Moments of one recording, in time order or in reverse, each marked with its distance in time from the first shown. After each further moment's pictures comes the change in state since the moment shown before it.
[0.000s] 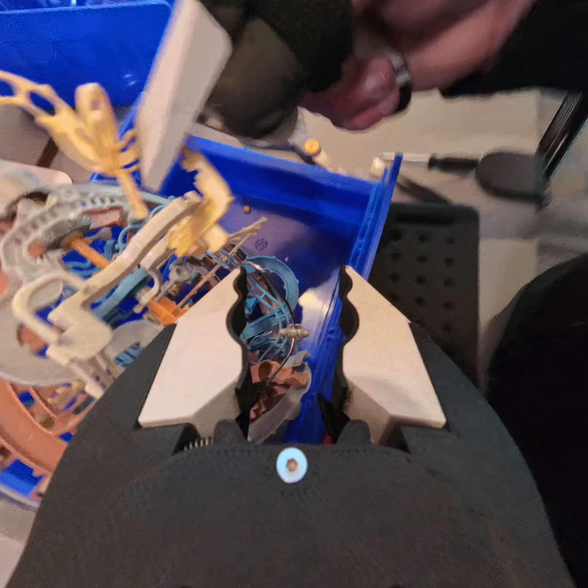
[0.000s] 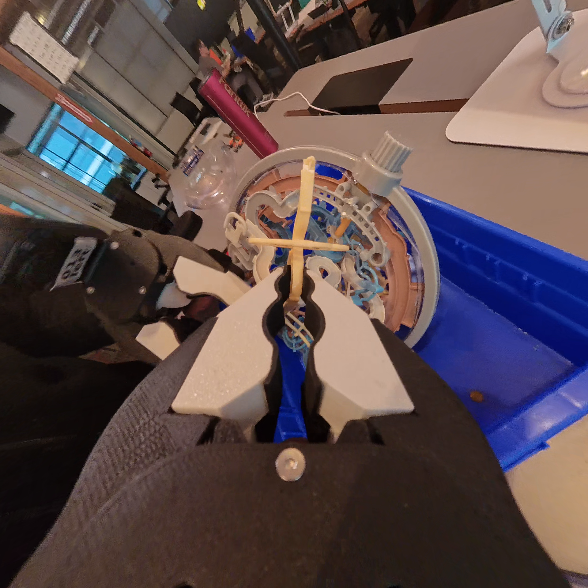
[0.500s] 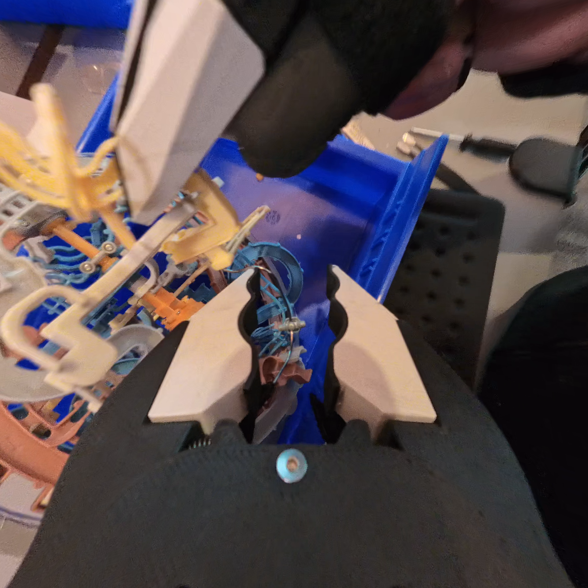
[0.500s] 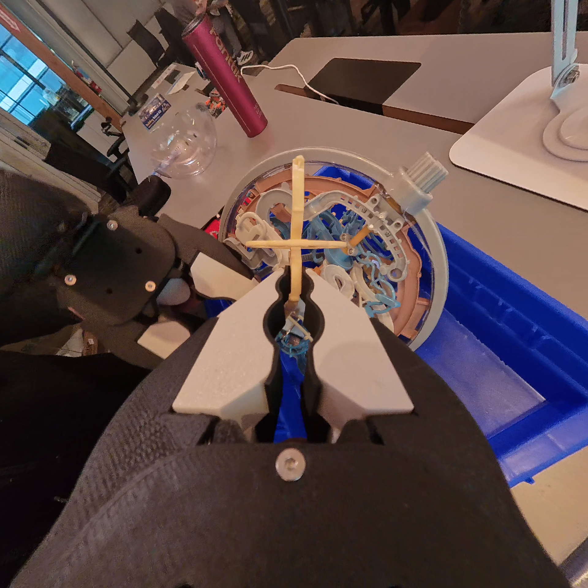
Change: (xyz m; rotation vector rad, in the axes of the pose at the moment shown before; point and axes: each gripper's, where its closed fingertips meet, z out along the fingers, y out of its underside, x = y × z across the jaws) left arm -0.013 0.013 0.004 -0.132 -0.018 -0.101; right arm -0.016 -0.003 0.023 -0.079 0.090 -0.178
